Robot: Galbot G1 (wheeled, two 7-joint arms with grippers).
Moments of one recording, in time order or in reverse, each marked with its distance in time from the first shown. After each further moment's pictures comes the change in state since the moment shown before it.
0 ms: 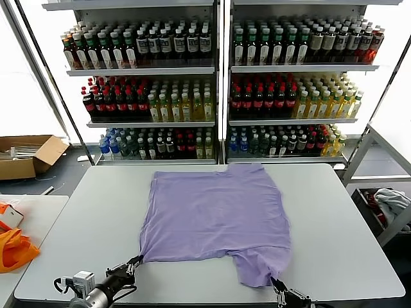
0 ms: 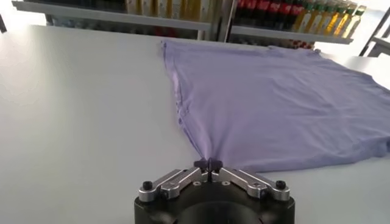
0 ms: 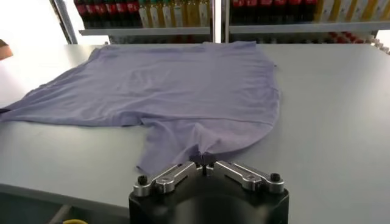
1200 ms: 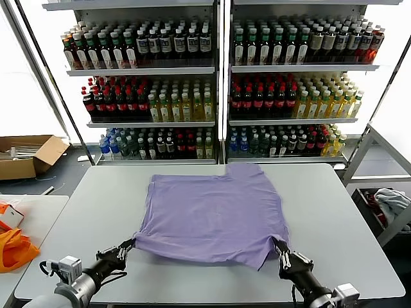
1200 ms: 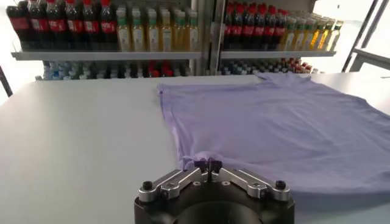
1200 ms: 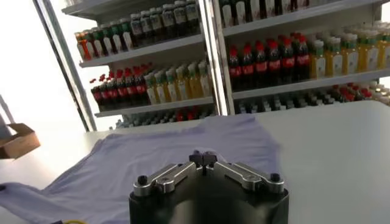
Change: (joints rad) left arm -0.126 0.087 -0.045 0.033 -0.028 0.015 0.079; right arm 0.410 -0.149 -0.070 -0.195 0.342 0.146 0.157
